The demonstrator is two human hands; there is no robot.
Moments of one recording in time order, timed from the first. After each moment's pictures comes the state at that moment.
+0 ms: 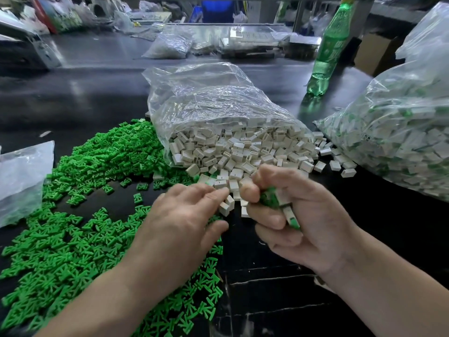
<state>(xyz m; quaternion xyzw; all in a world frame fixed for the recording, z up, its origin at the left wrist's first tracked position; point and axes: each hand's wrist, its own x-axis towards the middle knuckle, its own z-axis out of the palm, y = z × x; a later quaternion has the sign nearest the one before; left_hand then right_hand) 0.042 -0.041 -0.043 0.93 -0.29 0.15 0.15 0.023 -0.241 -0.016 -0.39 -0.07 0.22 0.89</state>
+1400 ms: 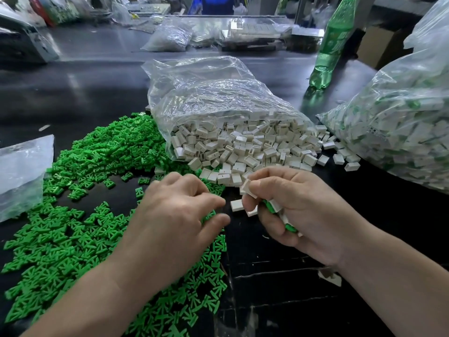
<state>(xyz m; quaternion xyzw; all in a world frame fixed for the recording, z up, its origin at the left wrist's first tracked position) 0.037 -0.037 -0.026 0.94 -0.28 0.12 0.14 0.020 -0.239 -0.014 -0.65 0.03 0.13 0.75</state>
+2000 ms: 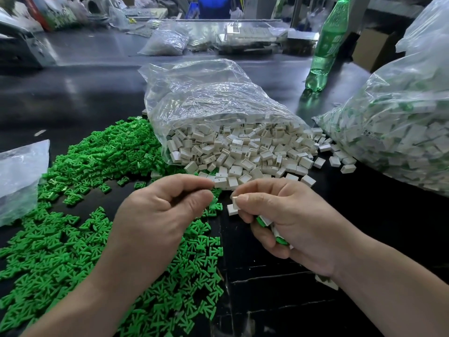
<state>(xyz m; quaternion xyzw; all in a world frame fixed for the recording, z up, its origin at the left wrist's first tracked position) 0.036 -0.035 -0.025 0.82 -0.14 0.06 0.55 0.018 -0.238 -0.024 -0.66 0.01 0.16 0.73</state>
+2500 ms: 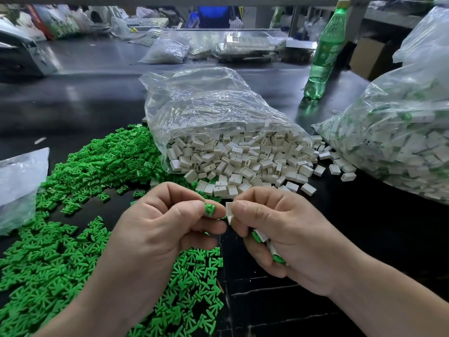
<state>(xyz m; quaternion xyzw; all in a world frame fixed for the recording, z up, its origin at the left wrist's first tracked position) 0.038 -0.036 -0.031 0.62 -0.09 -0.10 0.77 0.010 -0.228 -0.017 -0.63 -0.03 0.15 0.76</state>
